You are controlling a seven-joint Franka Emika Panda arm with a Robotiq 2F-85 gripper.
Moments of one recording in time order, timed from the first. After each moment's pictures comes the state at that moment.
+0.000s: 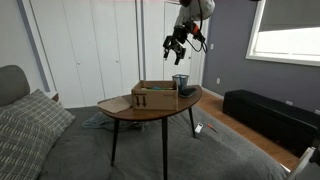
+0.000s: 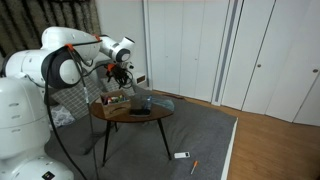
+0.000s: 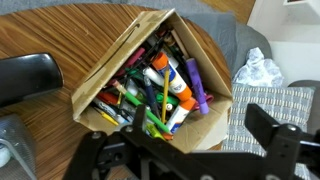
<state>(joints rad) 0.05 0.19 0.09 -1.62 0.44 1.76 -0.12</state>
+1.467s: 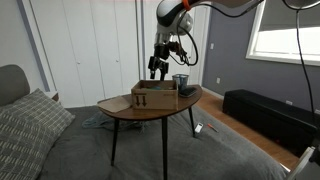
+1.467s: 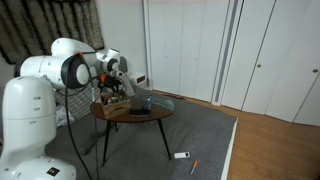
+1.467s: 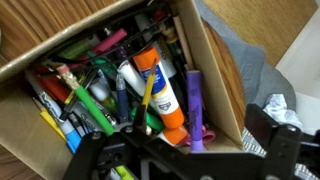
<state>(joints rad) 0.18 0.35 0.16 -1.59 0.25 1.88 -0.18</state>
